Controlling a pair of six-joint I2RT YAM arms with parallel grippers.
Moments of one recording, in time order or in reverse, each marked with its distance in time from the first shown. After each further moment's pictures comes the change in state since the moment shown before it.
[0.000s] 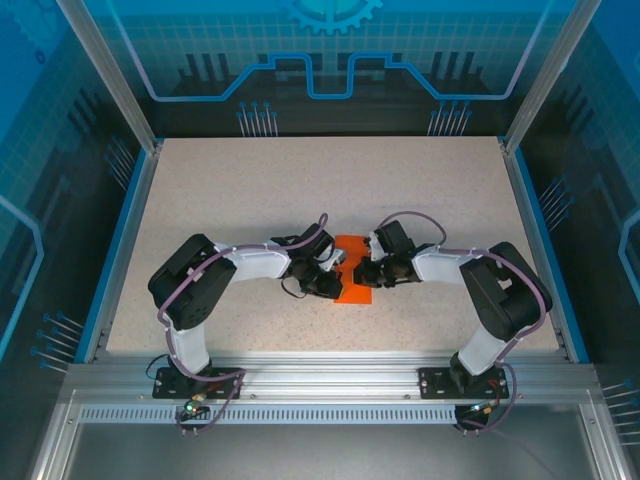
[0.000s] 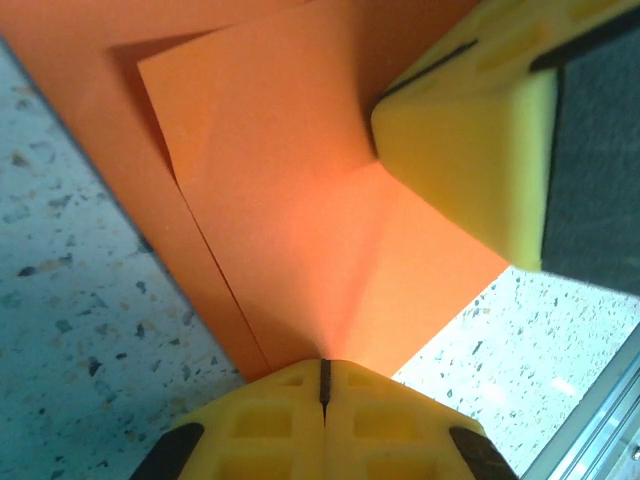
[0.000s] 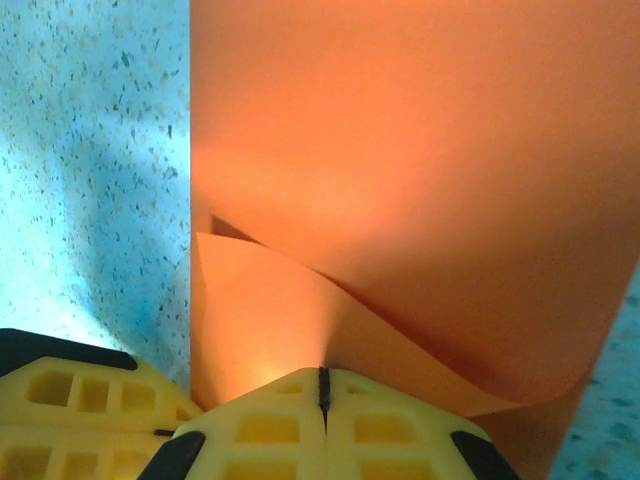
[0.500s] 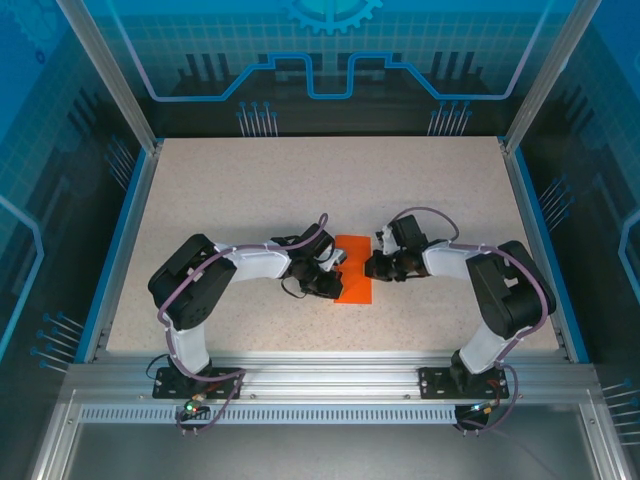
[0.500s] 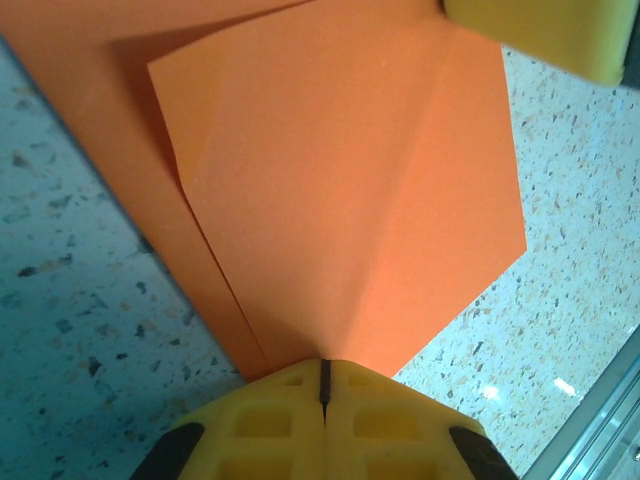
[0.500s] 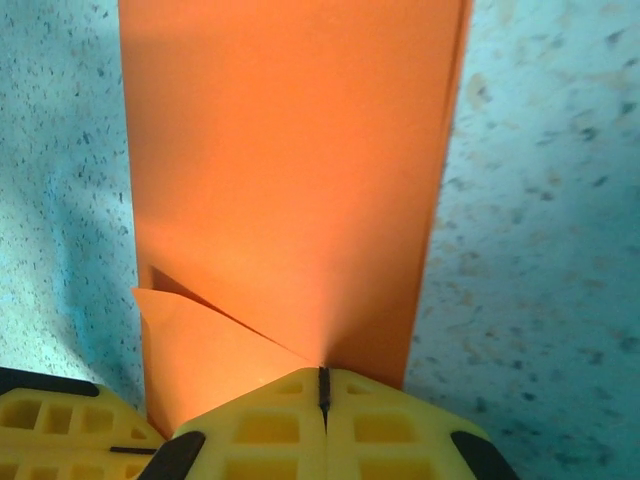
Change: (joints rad) left arm -0.001 0.000 0.000 0.000 -0.003 0.000; right arm -0.114 0.000 0.000 -0.016 -0.024 -0.066
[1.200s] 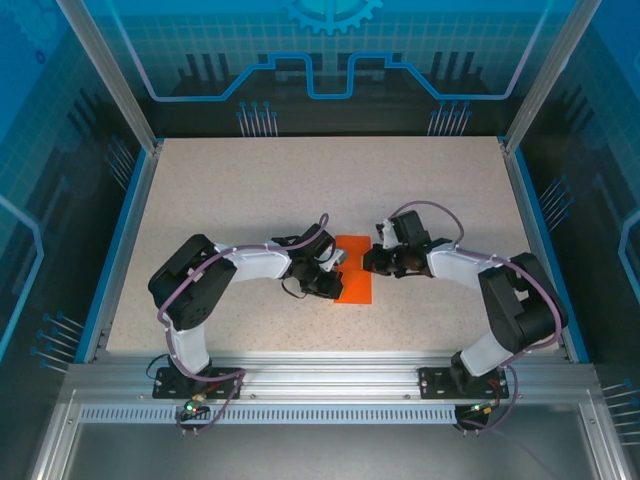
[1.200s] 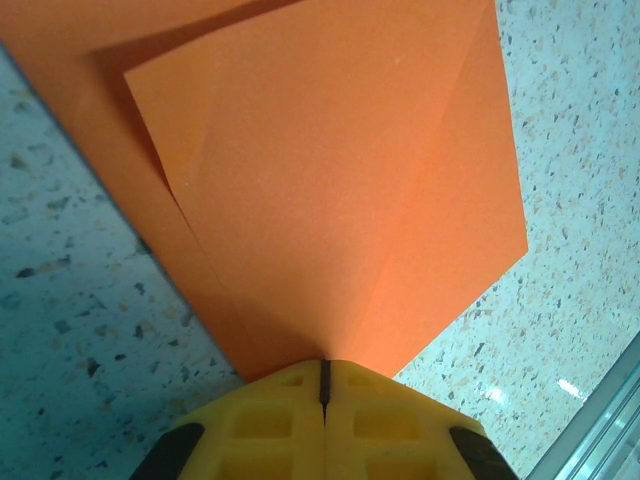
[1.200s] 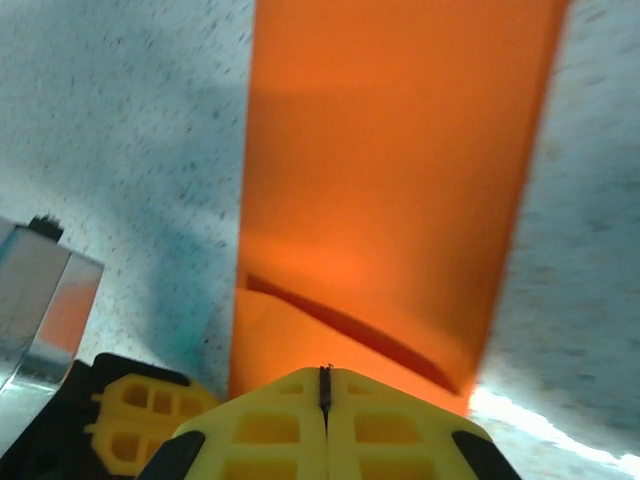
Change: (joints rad) left arm -0.005 0.000 0.003 -0.002 -0.008 0.000; right arm 0.042 -0.091 0.008 0.003 -0.004 0.047
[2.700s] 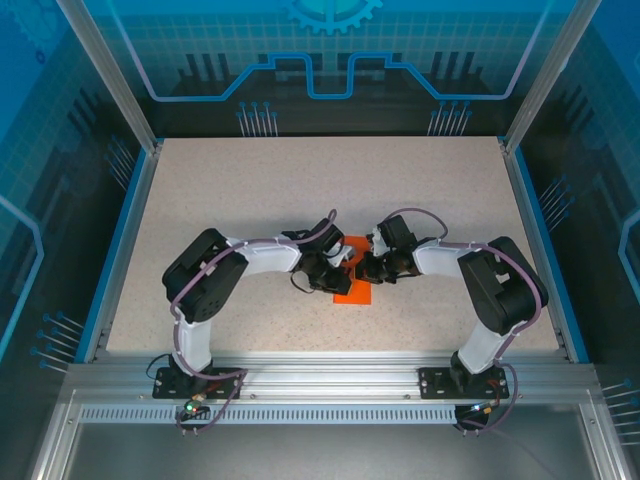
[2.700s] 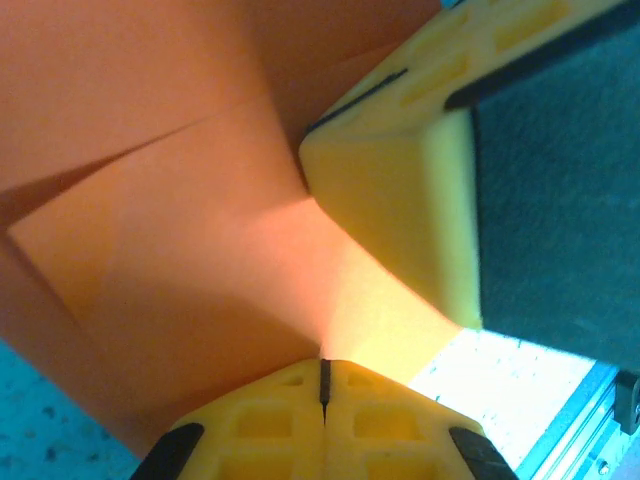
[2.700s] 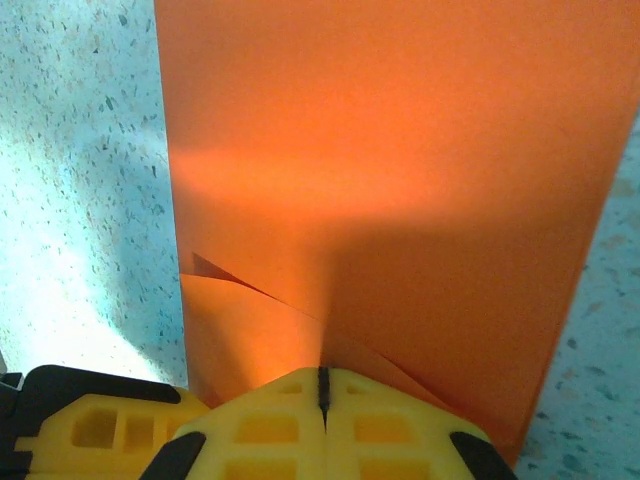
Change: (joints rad) left arm -0.007 0.079 0.104 -0.035 0.050 -0.023; right arm 0.036 0.133 0.040 -0.036 -0.019 0.040
